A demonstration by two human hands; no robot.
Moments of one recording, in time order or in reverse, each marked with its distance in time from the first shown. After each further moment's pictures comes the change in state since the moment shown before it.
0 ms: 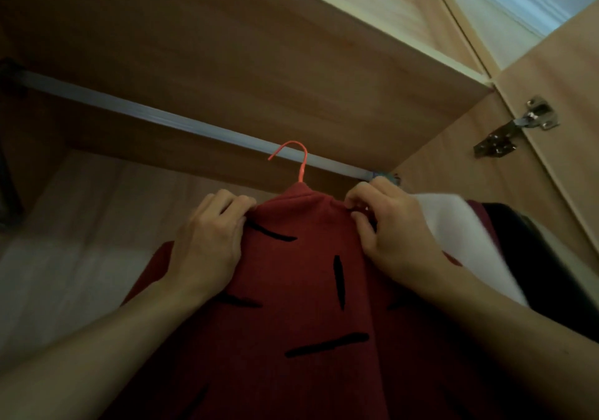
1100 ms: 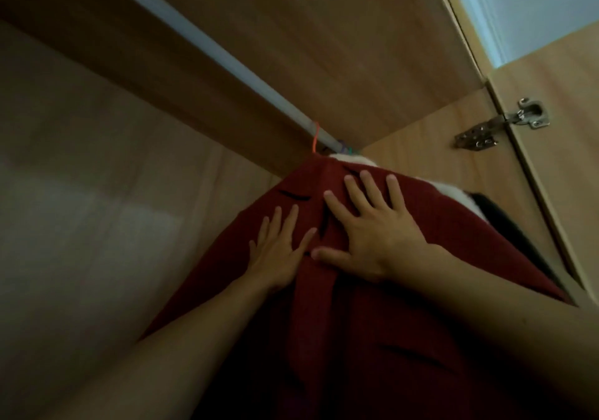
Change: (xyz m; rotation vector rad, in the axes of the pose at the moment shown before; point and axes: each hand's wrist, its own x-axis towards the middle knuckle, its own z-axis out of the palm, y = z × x) left_hand -0.036 0.088 0.255 -0.625 -0.592 -0.566; right_hand -0.035 0.069 0.031 -0.932 -0.876 0.118
